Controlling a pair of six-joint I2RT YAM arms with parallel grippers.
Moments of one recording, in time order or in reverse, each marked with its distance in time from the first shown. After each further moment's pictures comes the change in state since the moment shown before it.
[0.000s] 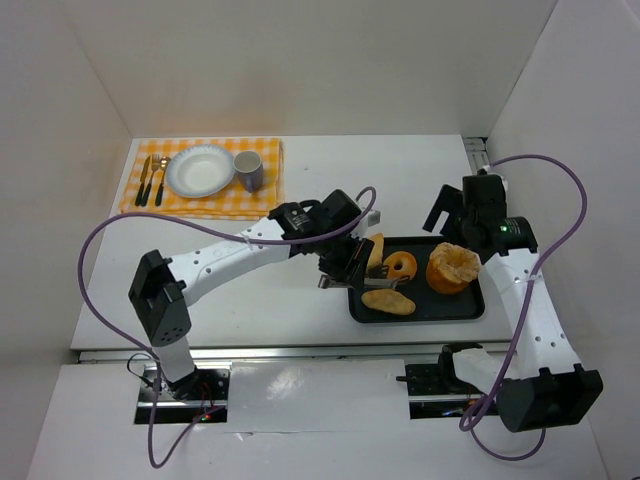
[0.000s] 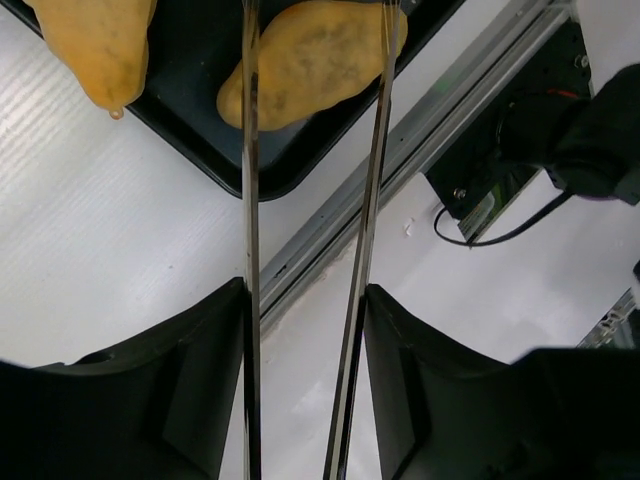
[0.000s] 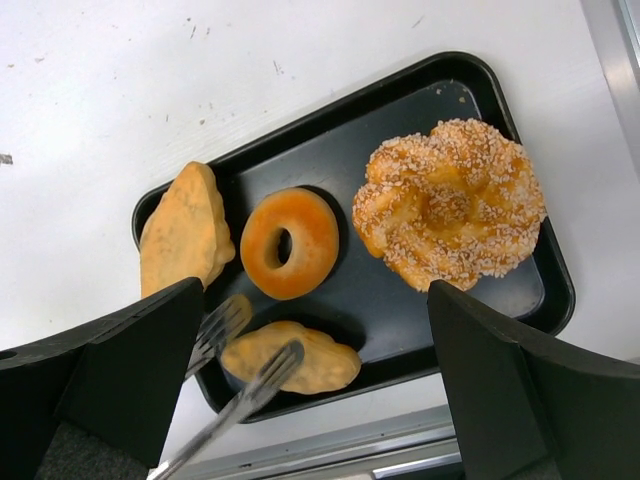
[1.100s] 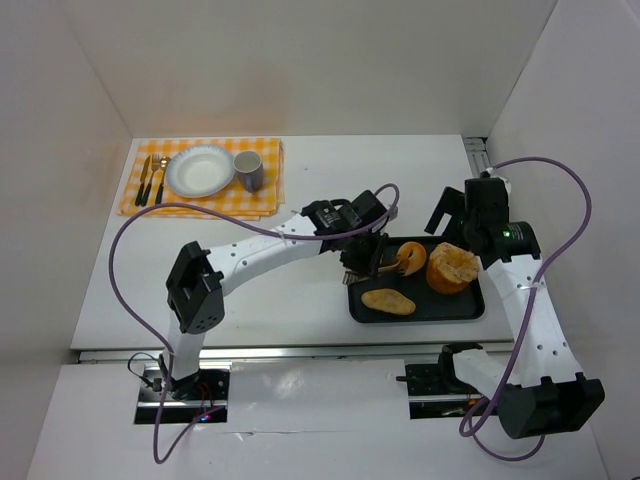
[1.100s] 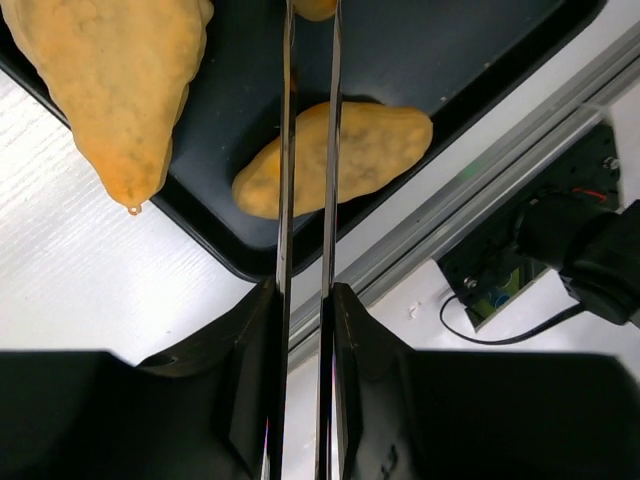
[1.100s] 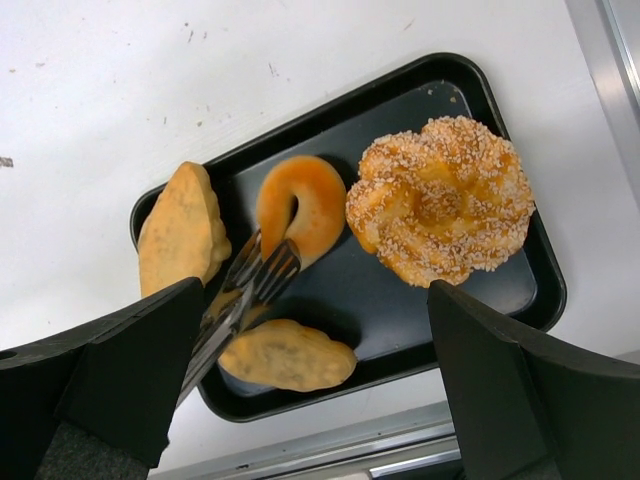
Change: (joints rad) left arm -0.045 0.220 0.208 -0.016 -0.155 -0.094; right arm 0.000 -0.034 -0.002 -0.015 0.014 0.000
